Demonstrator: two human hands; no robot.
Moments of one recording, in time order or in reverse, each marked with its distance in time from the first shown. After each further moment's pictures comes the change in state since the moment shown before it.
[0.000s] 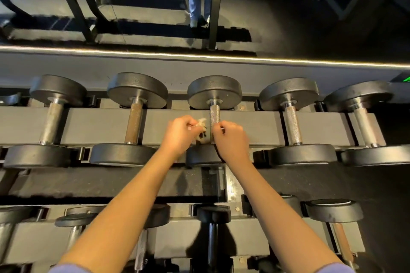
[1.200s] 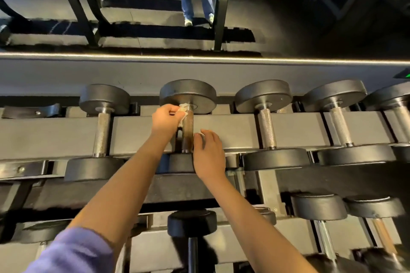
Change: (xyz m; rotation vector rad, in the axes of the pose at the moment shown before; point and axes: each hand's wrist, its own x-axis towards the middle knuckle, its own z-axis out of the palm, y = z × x) left_hand 0.057 -0.104 -0.147 -0.076 0.157 -0.127; right_hand -0.038 -0.153 0.144 0.245 -0.045 0.229
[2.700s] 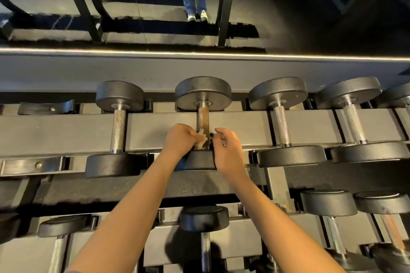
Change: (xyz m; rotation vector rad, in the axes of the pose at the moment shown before) left_hand -0.036 -0.022 -0.015 0.107 -0.308 -0.057; right_hand -0.005 0.003 -0.001 0.156 0.010 0.045
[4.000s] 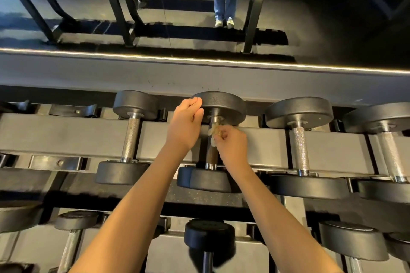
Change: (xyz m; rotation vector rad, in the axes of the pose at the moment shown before) left_hand 0.030 0.028 -0.029 0.144 0.330 0.326; right_hand 0.065 -0.023 0.009 -0.159 -0.067 -0.214
